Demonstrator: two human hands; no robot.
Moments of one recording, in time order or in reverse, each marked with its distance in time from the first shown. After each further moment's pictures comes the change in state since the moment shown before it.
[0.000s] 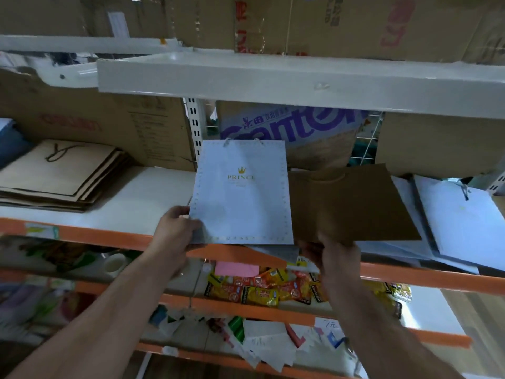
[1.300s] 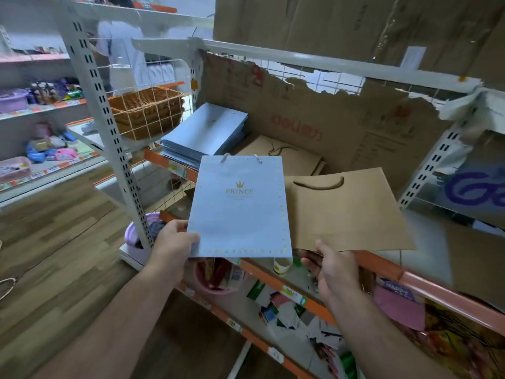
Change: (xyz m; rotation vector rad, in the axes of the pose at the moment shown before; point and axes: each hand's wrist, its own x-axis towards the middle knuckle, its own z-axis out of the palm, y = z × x) left_hand 0.038 -0.040 -0.533 -0.142 0.383 -0.059; right_hand -0.240 0.201 0.416 -0.099 -0.316 0.120
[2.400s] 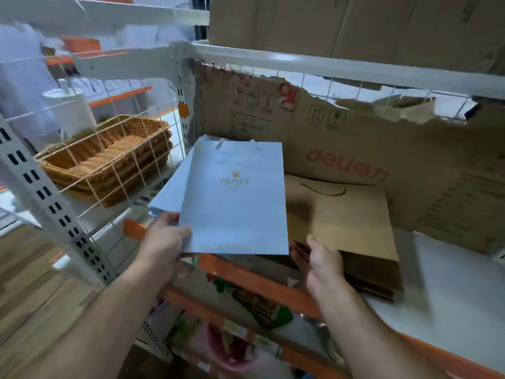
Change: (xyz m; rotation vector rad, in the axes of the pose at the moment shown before) left_hand 0.316 0.149 -0.008 0.028 -0.117 0.084; right_hand 0.218 0.026 0.277 0.202 0.183 0.147
